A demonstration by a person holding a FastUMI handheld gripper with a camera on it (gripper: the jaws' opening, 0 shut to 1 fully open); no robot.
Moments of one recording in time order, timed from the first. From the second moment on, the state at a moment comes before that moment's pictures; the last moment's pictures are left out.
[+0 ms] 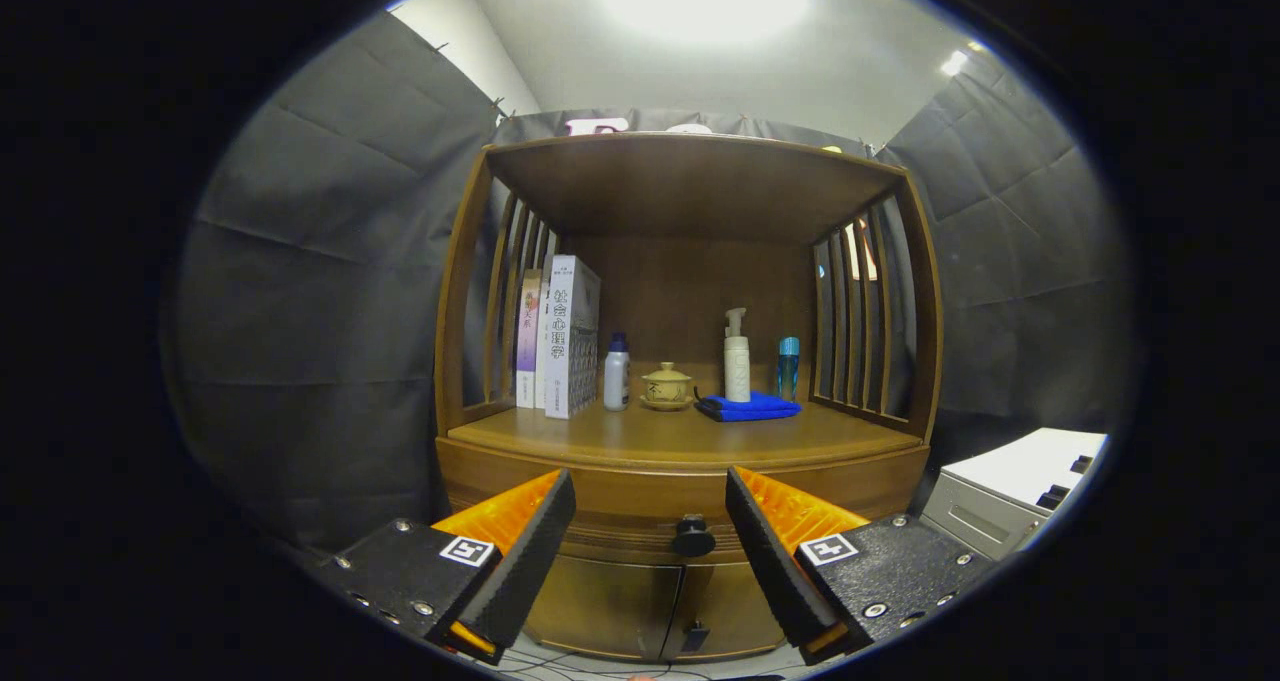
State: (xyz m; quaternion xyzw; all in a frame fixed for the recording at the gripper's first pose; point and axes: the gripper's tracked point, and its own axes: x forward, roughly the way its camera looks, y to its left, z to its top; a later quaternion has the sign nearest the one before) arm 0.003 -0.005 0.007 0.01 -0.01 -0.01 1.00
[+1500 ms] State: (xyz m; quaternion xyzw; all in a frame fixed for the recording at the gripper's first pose) arm 0.124 -0.049 -0.128 0.06 0.16 -0.09 0.98
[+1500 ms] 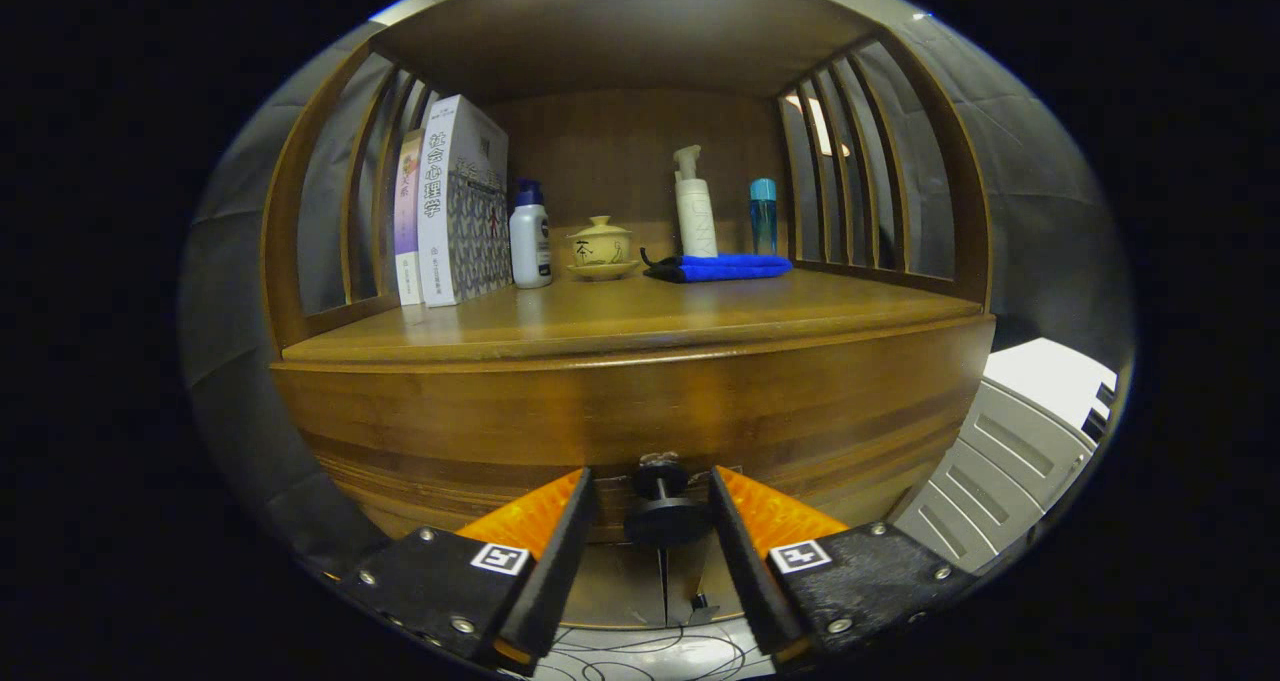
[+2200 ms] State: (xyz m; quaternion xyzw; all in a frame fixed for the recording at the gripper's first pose) arm 0.101 -0.047 -0.128 0.05 0.19 -0.10 0.98
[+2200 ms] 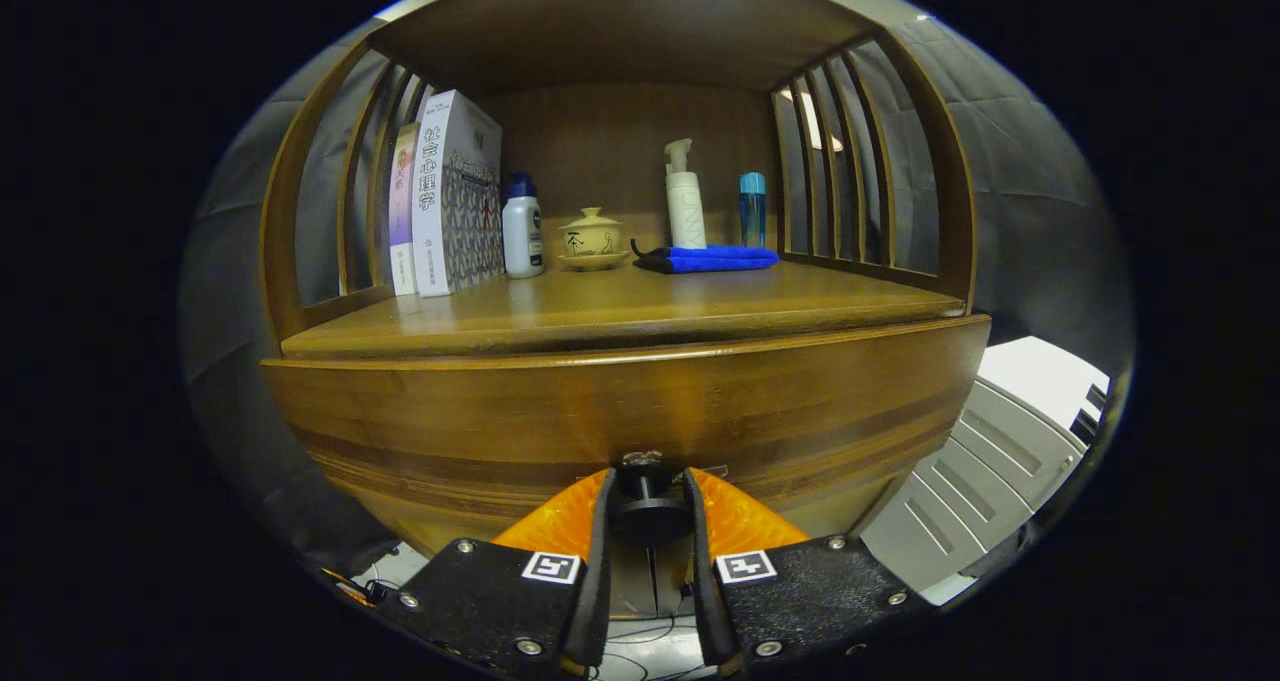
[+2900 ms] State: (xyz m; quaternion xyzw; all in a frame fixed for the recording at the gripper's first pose) arm 0.023 -0.038 -0.125 0.04 0.22 -0.10 0.97
